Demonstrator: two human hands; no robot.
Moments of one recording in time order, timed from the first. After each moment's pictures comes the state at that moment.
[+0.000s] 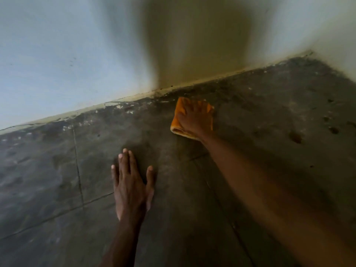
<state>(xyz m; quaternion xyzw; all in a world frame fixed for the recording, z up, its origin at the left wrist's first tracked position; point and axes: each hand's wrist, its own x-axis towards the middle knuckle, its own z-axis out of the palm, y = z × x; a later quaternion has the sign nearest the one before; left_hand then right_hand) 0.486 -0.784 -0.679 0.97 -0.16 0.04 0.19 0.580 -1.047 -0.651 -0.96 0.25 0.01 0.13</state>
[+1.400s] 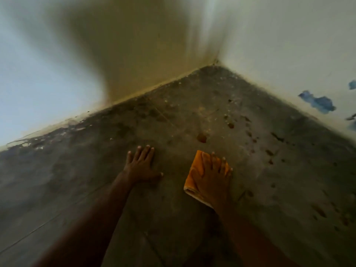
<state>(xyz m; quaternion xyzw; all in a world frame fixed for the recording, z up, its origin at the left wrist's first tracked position) 0.470 -1.030 -0.626 0.86 -0.45 -0.24 0.01 0.257 -1.166 -0.668 -0.88 0.46 -0.04 0.08</state>
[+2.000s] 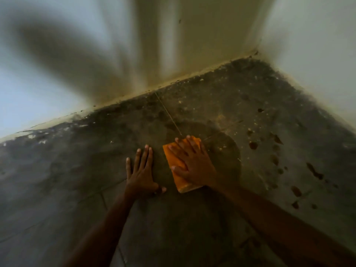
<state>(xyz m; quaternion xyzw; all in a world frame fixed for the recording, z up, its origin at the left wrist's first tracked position) 0.462 -1.074 -0.638 0.92 -0.30 -0.25 0.08 0.373 -1.280 -0.661 -1.00 0.02 0.05 0.07</state>
